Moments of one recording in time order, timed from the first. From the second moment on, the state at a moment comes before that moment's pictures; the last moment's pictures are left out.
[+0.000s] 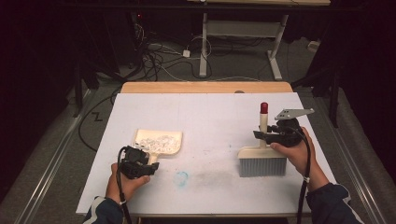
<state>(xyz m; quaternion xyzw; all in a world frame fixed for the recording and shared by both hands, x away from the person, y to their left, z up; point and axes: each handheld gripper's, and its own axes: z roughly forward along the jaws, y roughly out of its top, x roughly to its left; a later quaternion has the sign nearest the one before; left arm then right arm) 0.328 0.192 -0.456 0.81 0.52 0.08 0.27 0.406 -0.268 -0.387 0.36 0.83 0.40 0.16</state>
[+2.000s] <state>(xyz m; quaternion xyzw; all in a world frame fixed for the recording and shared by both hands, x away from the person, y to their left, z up) 0.295 0.178 -0.455 0.84 0.35 0.25 0.34 0.422 -0.261 -0.394 0.40 0.75 0.44 0.27</state>
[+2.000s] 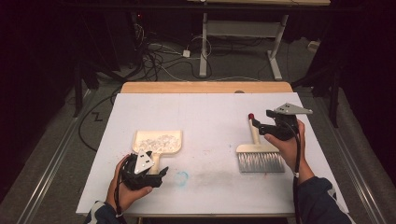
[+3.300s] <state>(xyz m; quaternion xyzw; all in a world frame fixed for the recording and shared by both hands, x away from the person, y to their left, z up) 0.281 0.176 -0.456 0.83 0.33 0.27 0.35 0.352 -0.255 -0.361 0.32 0.74 0.48 0.33</state>
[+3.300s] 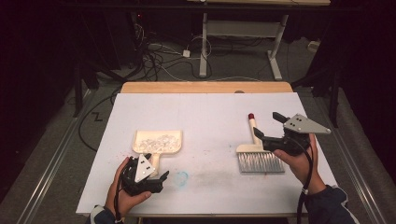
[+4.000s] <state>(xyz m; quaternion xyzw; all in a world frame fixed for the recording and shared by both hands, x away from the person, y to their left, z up) 0.280 0.174 -0.462 0.83 0.32 0.28 0.34 0.310 -0.269 -0.376 0.30 0.74 0.48 0.36</state>
